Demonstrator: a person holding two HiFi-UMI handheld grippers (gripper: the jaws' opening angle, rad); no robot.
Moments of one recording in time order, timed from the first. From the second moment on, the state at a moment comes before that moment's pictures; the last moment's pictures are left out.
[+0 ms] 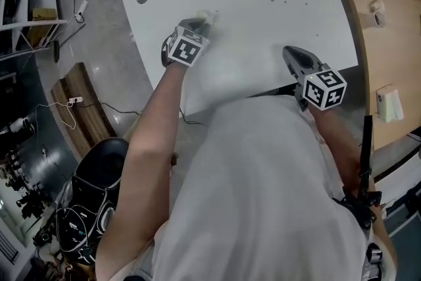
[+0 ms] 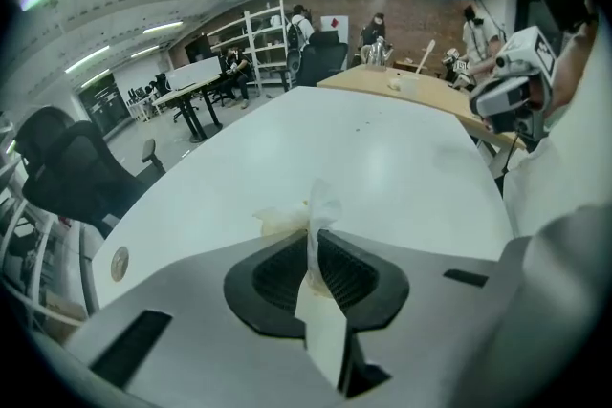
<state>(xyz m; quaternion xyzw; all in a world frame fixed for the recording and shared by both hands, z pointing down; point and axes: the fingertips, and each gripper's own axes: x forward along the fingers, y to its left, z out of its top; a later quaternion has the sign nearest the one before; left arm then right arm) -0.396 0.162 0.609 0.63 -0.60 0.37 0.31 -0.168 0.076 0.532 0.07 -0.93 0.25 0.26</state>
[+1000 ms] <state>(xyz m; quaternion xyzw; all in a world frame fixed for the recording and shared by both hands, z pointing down) -0.409 0.123 0.638 0.60 -0.57 0.44 0.34 -0.088 0.015 0.541 0.10 -0.92 0.27 0.26</state>
